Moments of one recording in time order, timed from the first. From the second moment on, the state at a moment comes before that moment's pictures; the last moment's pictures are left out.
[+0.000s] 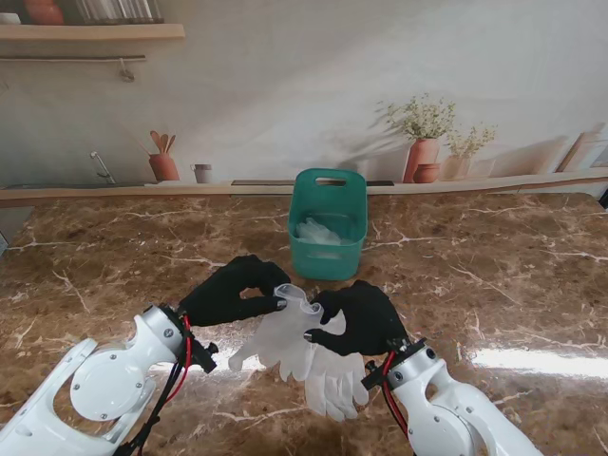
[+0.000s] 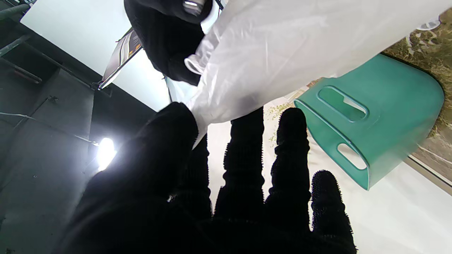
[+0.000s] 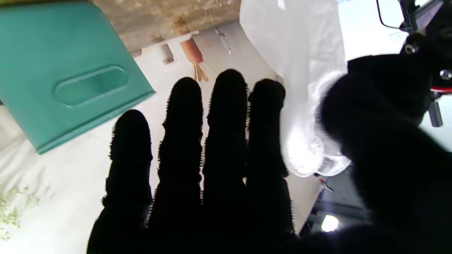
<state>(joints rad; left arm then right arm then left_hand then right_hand) 1.70 -1.07 -1.26 -1.91 0.25 -0.29 -0.21 -1.81 -1.11 1.18 -1.83 -0.81 -0.27 -0.31 0.85 -0.32 0.49 -0.15 0.55 -0.20 0.87 1.04 1.10 0.05 0.40 0.35 0.67 0.17 0.45 0.79 -0.06 0.10 0.55 0.86 0.38 -0.69 1.03 -0.20 0.92 -0.19 0.83 0.46 1.23 -0.09 0.54 0.69 0.98 -0.01 0.68 0.66 0.51 0.12 1.18 0.81</state>
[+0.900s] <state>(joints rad) 1.85 -1.08 -1.29 -1.95 0.27 -0.52 -0.07 -1.99 -1.11 1.35 -2.00 -1.05 -0.44 -0.50 0.78 -0.41 0.63 -0.16 0.64 -0.24 0.86 0.92 1.03 0.02 0.34 0.30 0.71 0.17 0.43 0.75 -0.06 0.19 0.74 0.88 0.42 -0.66 1.11 -0.23 0.96 -0.28 0.94 0.59 1.27 -0.11 0.58 0.81 1.00 -0.03 0.77 0.69 0.54 0.12 1.25 0.82</state>
